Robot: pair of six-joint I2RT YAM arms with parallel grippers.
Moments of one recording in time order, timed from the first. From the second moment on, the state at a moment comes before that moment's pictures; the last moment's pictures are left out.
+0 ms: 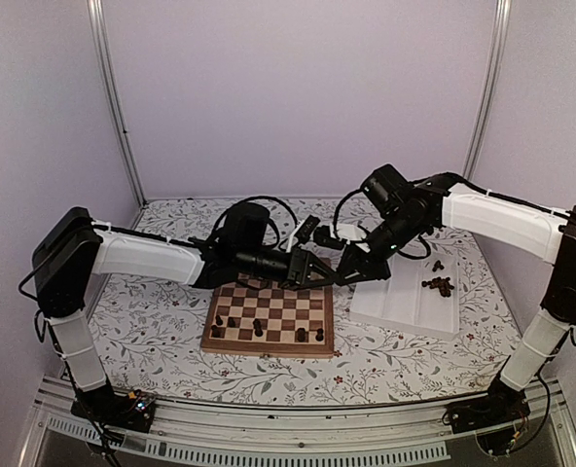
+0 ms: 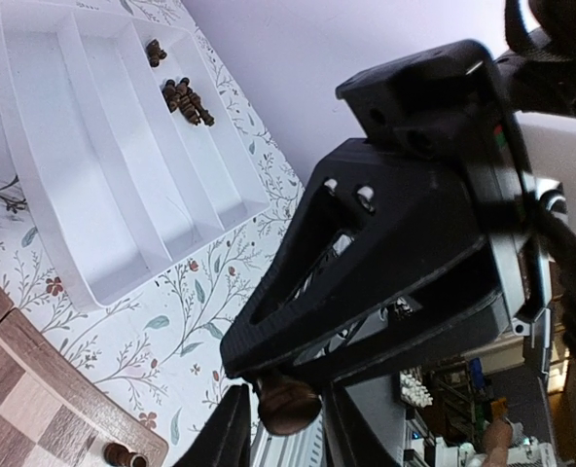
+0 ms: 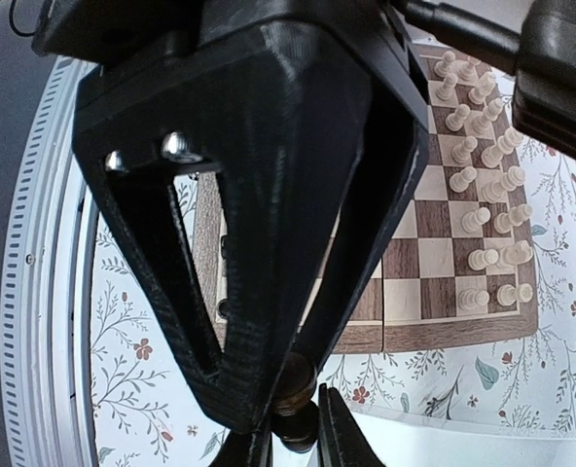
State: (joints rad) left arm -0.87 1.84 1.13 0.36 0.69 -0.79; right arm 0.72 1.69 1.45 -0.86 -0.52 -0.73
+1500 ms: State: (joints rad) left arm -0.87 1.73 1.06 0.53 0.51 -0.45; right arm 0.35 1.77 1.17 -0.14 -1.41 0.30
